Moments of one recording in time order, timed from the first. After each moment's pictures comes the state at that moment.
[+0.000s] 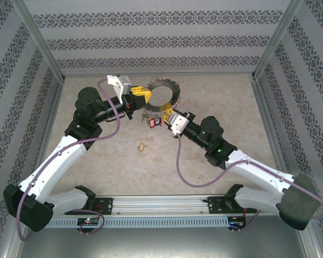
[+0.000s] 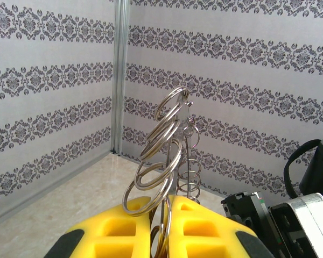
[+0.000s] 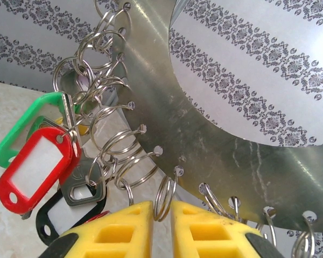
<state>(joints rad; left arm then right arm) -0.44 1.14 1.10 0.12 0.60 -0.15 0.74 1.09 0.68 0.43 -0.11 -0.60</state>
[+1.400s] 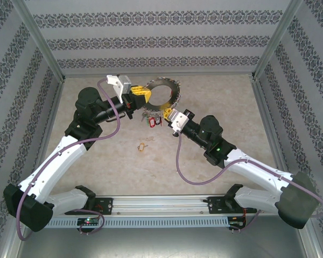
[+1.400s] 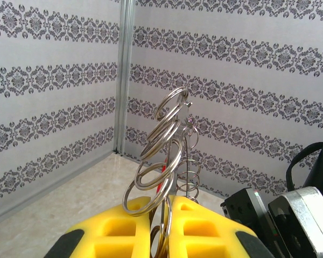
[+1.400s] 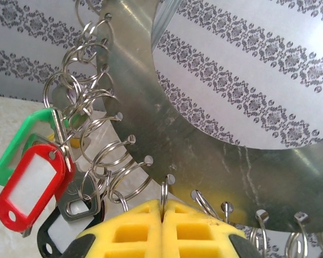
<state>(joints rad) -0.44 1.14 1.10 0.12 0.58 -0.16 0.74 1.11 0.69 0.45 -0.11 -0.53</state>
